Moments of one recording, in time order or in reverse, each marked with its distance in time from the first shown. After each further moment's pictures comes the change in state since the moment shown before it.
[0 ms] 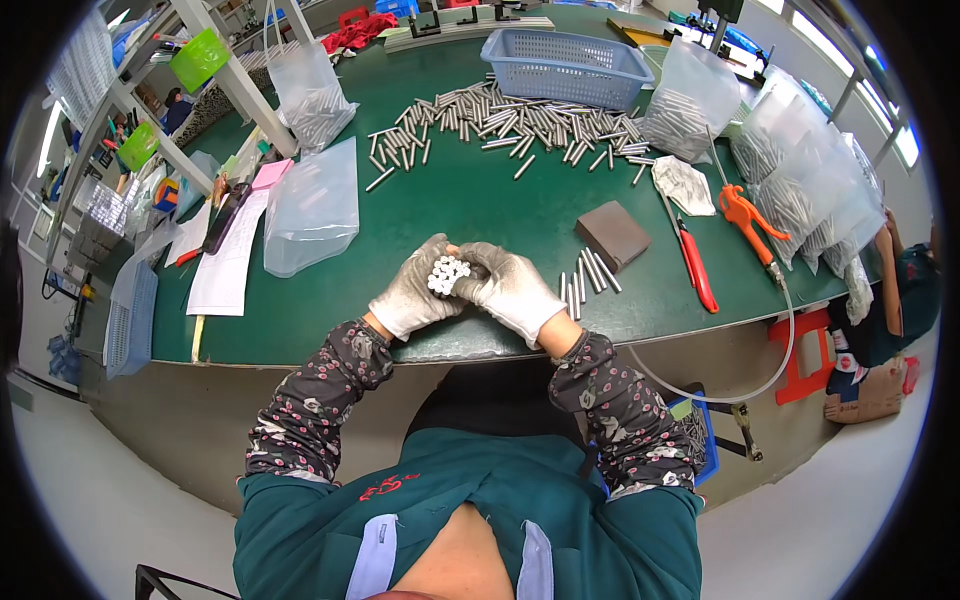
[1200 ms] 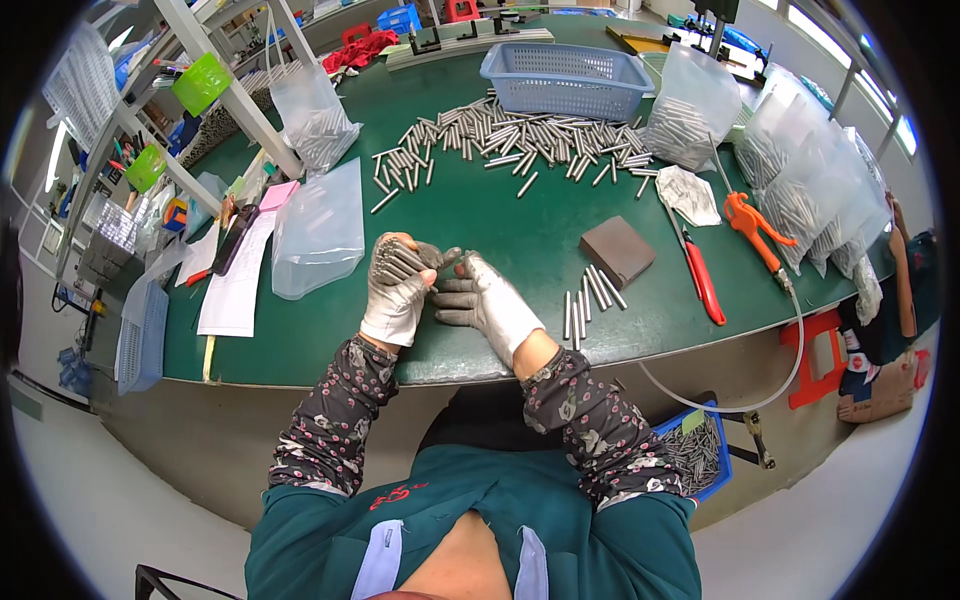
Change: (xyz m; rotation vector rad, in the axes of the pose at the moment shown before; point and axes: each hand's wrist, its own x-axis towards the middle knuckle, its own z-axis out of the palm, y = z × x) left_hand 0.006 0.010 -0.013 -1.269 0.392 -0.066; right_hand 0.022 0.024 0.028 1.086 -0.008 0.262
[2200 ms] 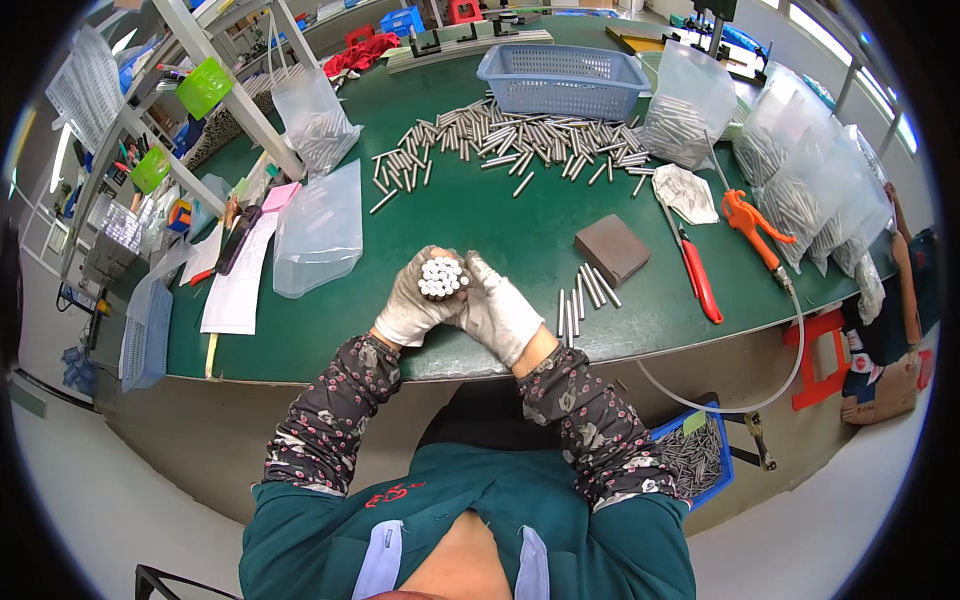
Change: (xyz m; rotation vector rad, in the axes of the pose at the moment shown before) left_hand -0.001 -0.017 0.003 0.778 -0.079 -0.036; right_hand 0.003 0.007 -0.013 0.328 -0.375 -0.023
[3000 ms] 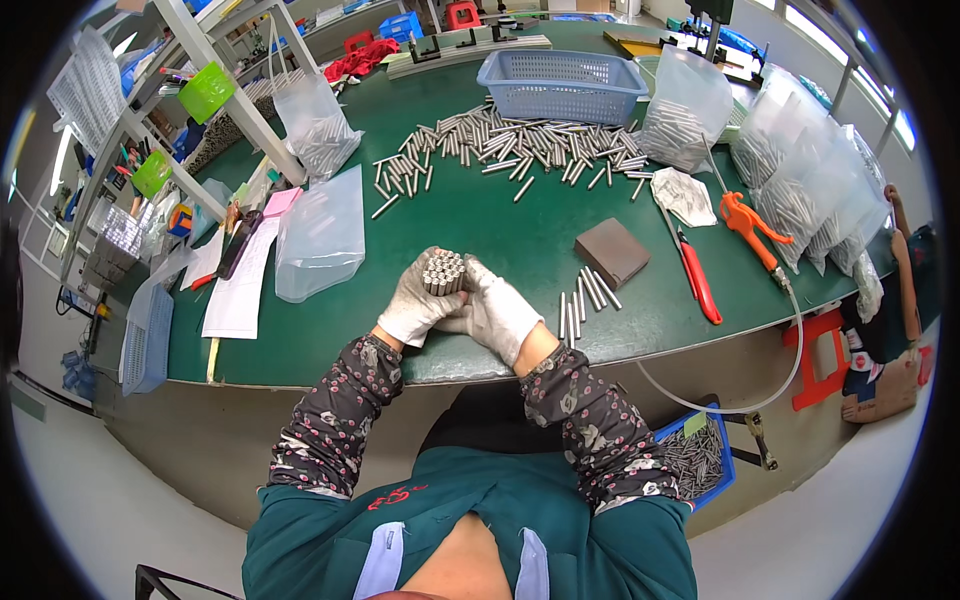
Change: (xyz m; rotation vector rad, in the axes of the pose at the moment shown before) left_hand 0.002 -0.009 -0.004 -0.425 -0.037 -0.268; right_hand 0.000 -0.005 0.016 -0.210 0.227 0.113
